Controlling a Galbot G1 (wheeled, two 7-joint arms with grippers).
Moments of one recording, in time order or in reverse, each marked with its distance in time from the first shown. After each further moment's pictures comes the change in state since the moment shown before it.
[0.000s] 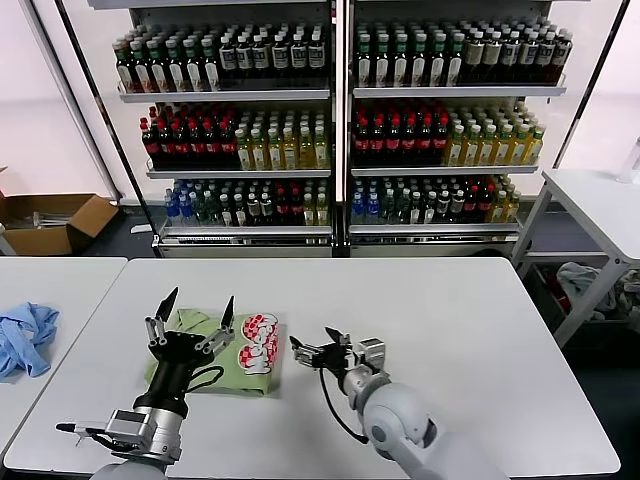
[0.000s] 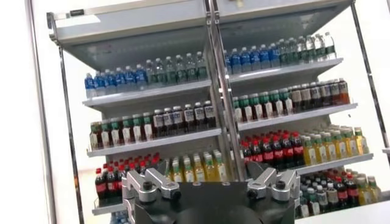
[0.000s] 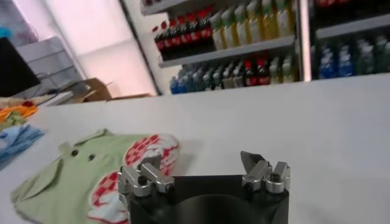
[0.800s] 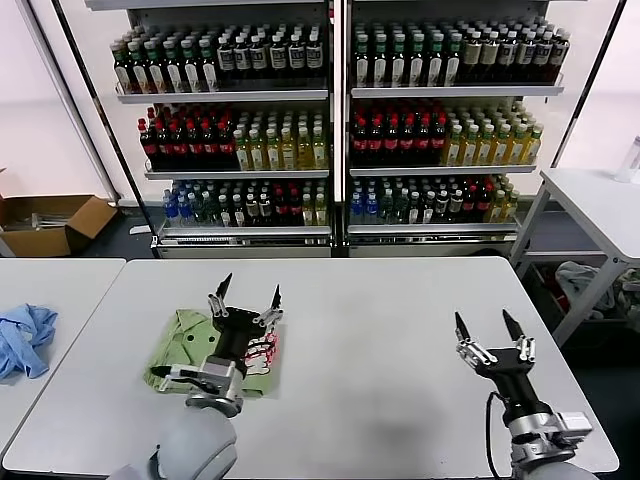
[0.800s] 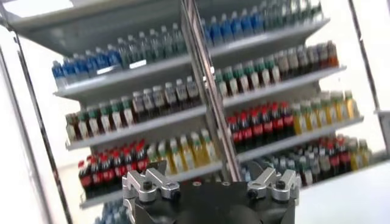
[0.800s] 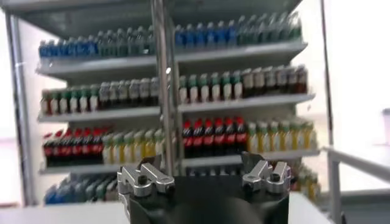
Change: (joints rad) left arm -0.422 0.091 0.397 0.198 -0.068 0.143 -0.228; right arm -0.704 -0.241 0.712 0.375 -0.250 0.455 -0.087
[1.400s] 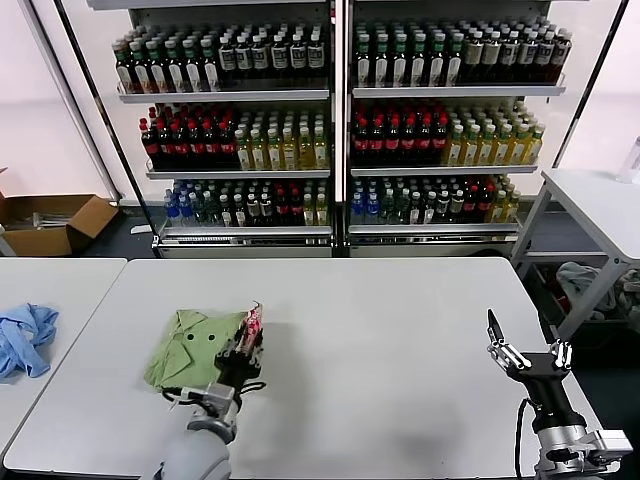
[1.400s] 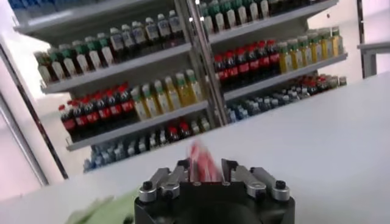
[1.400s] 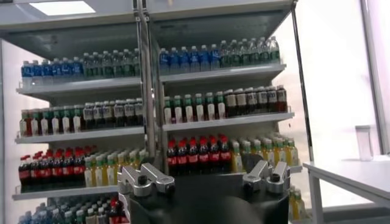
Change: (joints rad) left arm 0.055 -0.016 0.025 0.212 -0.020 -0.026 0.081; right arm -0.133 -0.019 0.138 -0.002 0.025 0.201 0.003
